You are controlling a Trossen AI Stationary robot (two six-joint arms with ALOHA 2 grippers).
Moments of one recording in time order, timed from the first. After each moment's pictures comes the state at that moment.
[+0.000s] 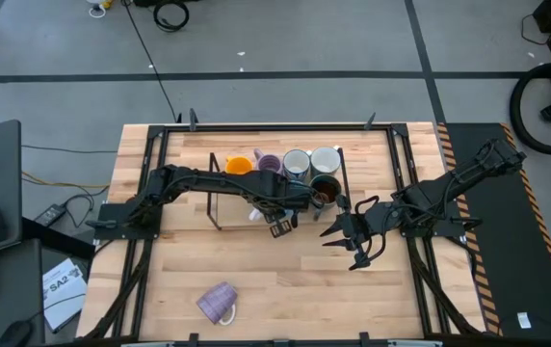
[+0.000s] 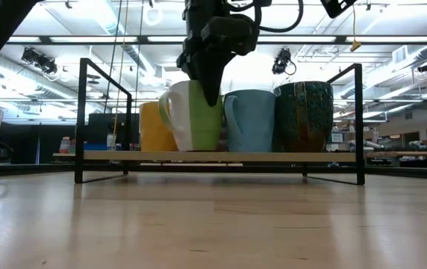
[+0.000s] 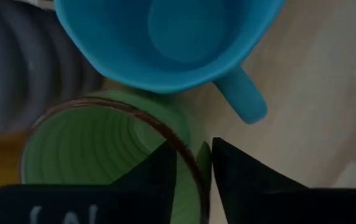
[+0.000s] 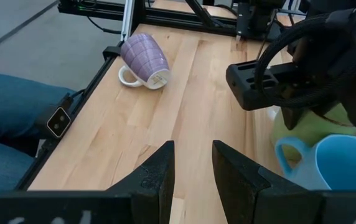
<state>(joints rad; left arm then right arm) -0.05 2.15 2.02 -1.31 -0.20 -0.42 0.44 1.12 0.87 -0.28 0.21 0.09</state>
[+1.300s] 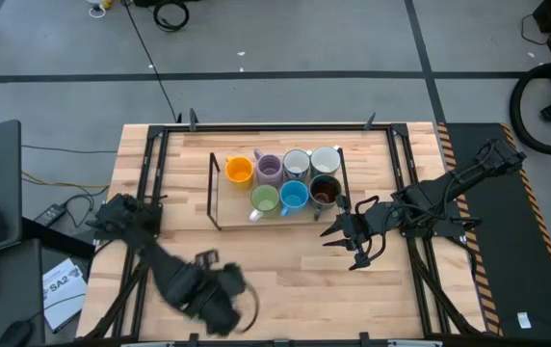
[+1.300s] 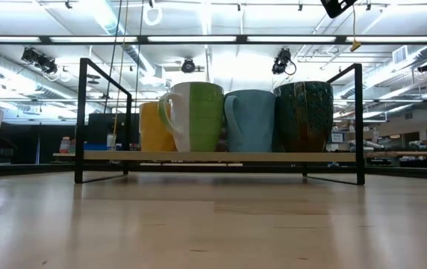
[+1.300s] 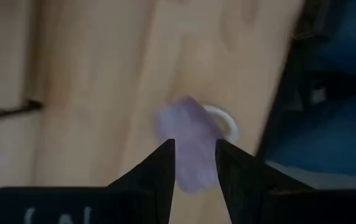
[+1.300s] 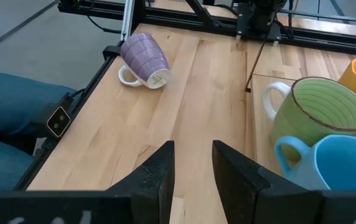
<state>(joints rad) -0.71 1.94 2.02 -1.47 -0.18 -0.95 0.44 1.12 0.87 -0.28 0.21 0.09</state>
